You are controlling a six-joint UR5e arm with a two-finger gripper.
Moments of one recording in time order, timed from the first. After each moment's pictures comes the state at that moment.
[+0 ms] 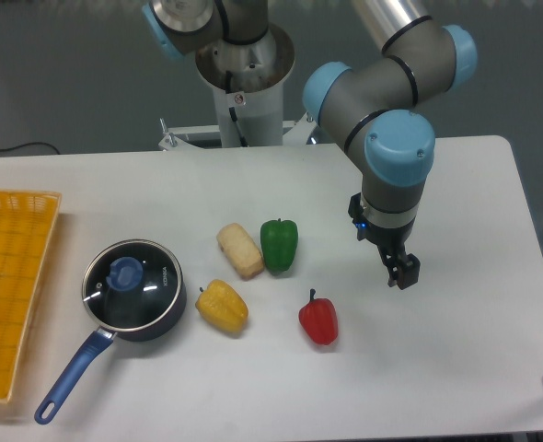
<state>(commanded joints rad) 2.61 -1.96 -1.49 -1.19 1.60 1.66</state>
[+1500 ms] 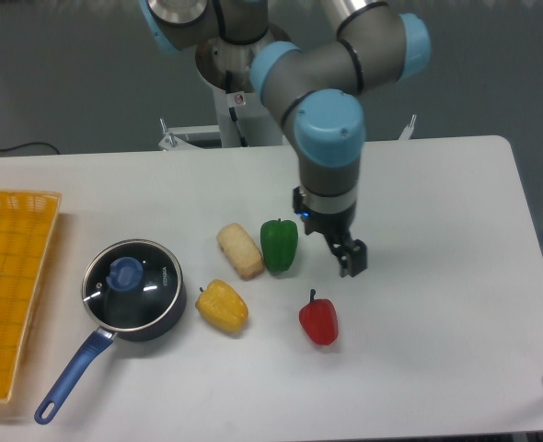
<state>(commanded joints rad) 2.46 -1.81 -1.62 -1.18 1.56 1.38</state>
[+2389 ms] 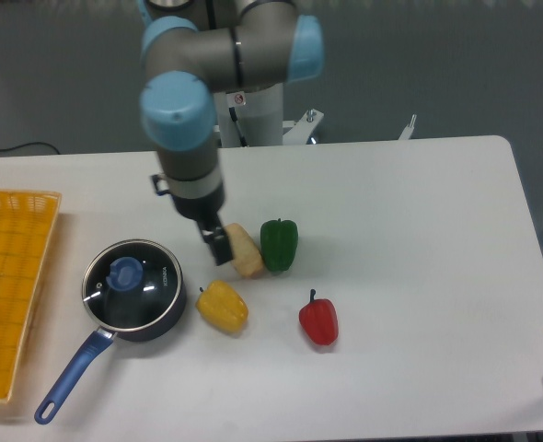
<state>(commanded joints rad) 2.14 -1.78 -1.63 -1.24 1.58 1.27</state>
